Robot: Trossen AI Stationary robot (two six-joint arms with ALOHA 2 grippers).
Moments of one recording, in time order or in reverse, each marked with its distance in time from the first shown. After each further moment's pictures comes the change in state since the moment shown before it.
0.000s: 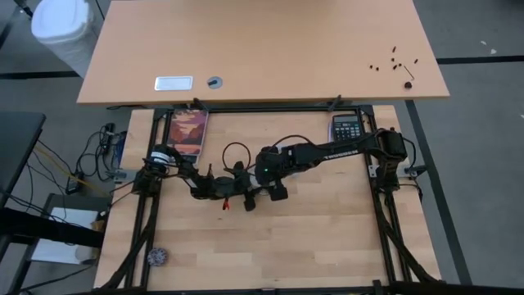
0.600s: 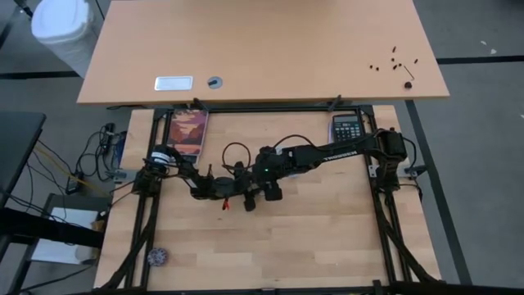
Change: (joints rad) left arm -0.001 0.001 -0.001 0.007 -0.002 -0.005; right arm 0.000 0.003 -0.058 0.166 0.002 0.064
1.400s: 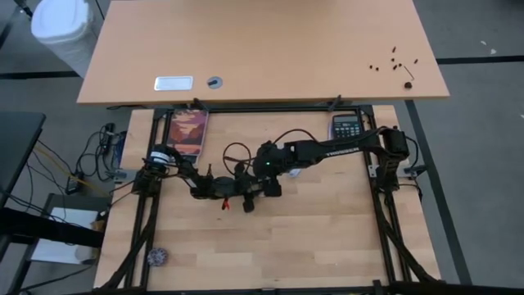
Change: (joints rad) left arm 0.000 -0.001 -0.003 -0.012 0.060 0.010; right arm -0.040 -0.029 -0.012 0.013 -0.057 0.039
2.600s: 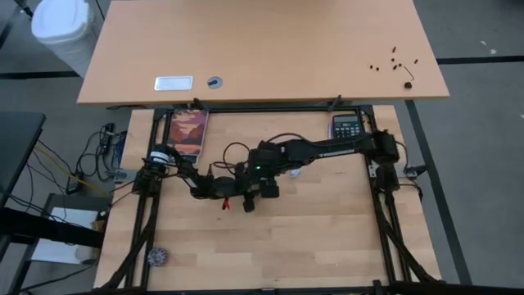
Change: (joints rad) left arm 0.000 0.000 0.000 -0.019 -0.008 -0.003; right arm 0.045 0.090 0.291 -0.354 0.098 0.063
